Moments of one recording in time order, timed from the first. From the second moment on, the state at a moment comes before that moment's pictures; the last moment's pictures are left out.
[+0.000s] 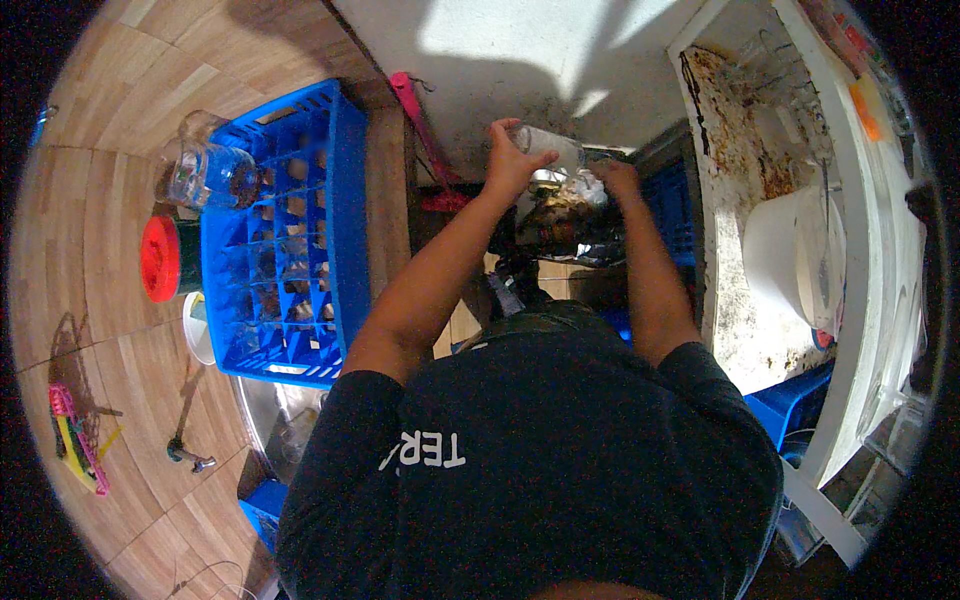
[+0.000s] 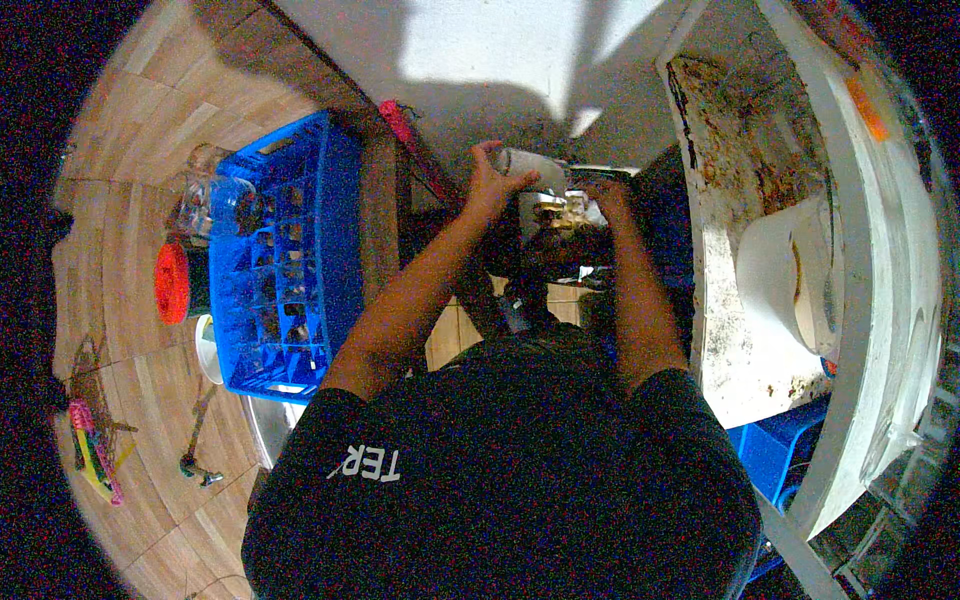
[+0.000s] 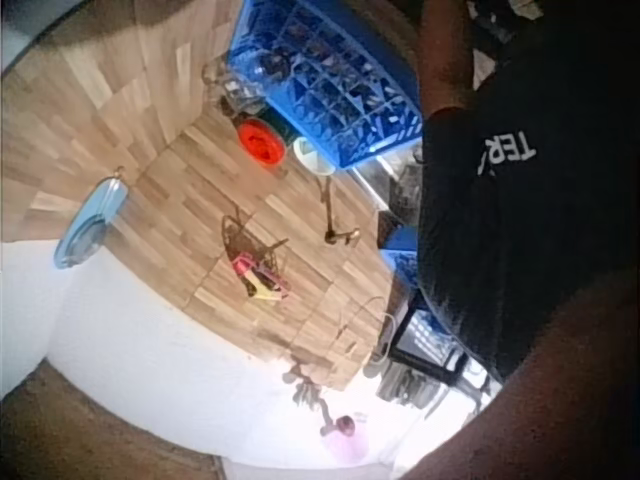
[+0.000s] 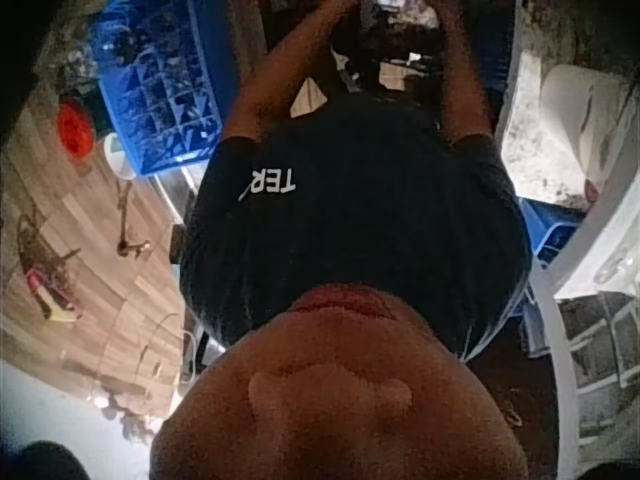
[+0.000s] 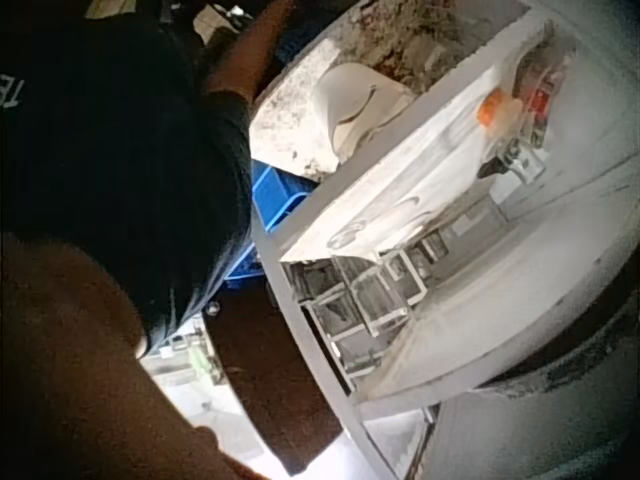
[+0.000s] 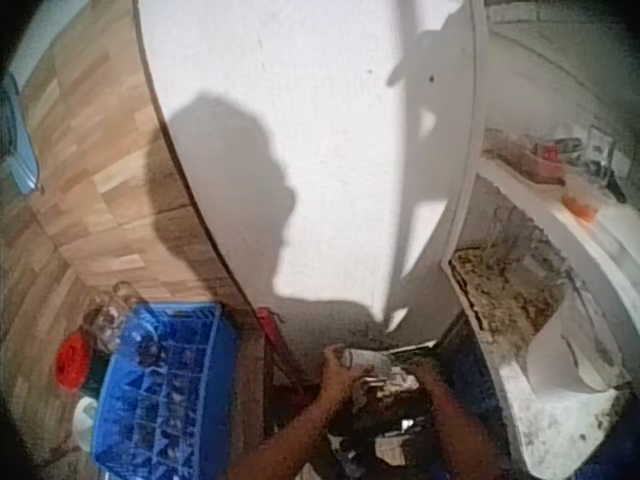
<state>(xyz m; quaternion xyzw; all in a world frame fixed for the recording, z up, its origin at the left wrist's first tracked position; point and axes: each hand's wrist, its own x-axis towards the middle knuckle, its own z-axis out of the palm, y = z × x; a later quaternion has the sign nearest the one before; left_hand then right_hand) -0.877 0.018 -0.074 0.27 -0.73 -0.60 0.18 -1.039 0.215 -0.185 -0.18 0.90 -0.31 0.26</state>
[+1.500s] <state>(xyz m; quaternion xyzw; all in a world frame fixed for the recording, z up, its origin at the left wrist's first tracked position) -0.874 0.025 -0.036 0.19 -0.73 -0.64 0.17 -1.014 0.180 -0.108 -0.23 0.63 -0.59 0.45</state>
